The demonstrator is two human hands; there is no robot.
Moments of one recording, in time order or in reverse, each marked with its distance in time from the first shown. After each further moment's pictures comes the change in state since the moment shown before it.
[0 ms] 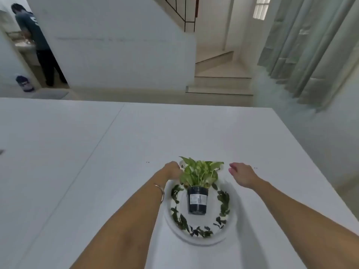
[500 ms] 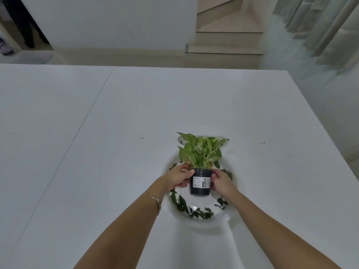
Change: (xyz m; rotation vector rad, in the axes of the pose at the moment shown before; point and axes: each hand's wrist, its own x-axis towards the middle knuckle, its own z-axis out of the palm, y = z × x) left_hand 0.047 -0.048 0.099 -0.798 -0.335 -0.175; right_hand 0.016 0.007 0.145 0.586 -0.216 0.219
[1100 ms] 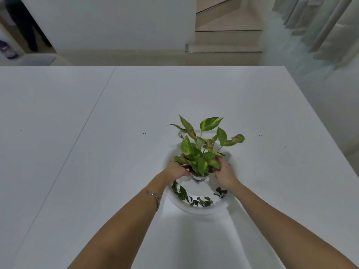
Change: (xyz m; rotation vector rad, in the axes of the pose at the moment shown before) left_hand -0.024 -0.007 0.009 0.129 0.120 0.165; right_hand -0.031 -0.008 -0.011 -0.097 0.124 -0.210
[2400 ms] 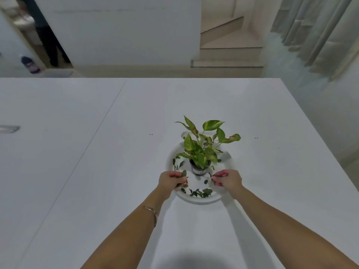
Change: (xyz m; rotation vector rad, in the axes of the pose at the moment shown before) left_hand -0.086 -0.037 0.024 -0.468 0.308 0.008; right_hand -0.052 0.033 -0.011 0.359 0.078 0.258
